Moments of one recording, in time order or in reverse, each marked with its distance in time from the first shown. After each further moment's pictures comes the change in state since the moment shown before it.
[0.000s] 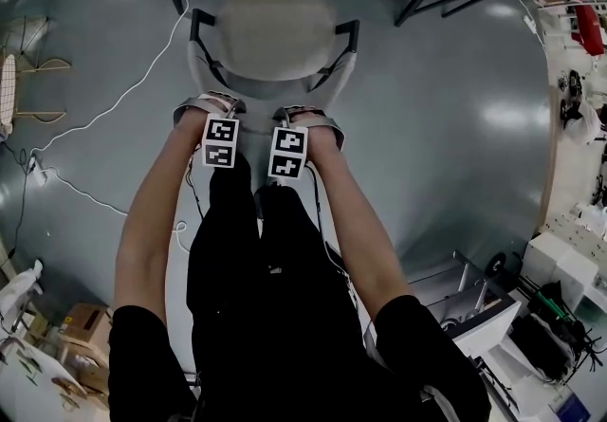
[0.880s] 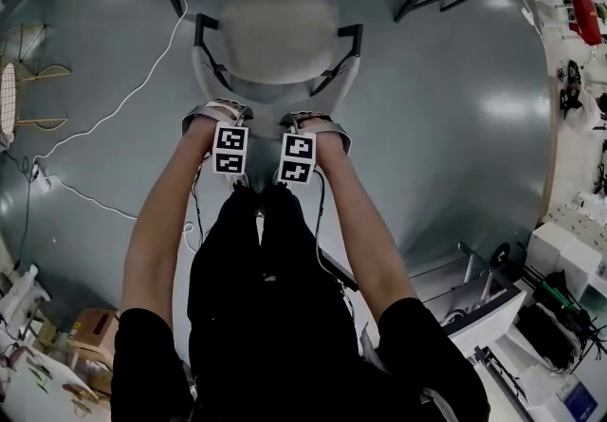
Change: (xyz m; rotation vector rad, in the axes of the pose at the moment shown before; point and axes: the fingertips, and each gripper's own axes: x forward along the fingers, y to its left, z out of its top) left arm -0.003 -0.015 0.003 0.016 -0.011 -0.001; right arm -0.002 0.016 0.005 0.026 0.008 0.016
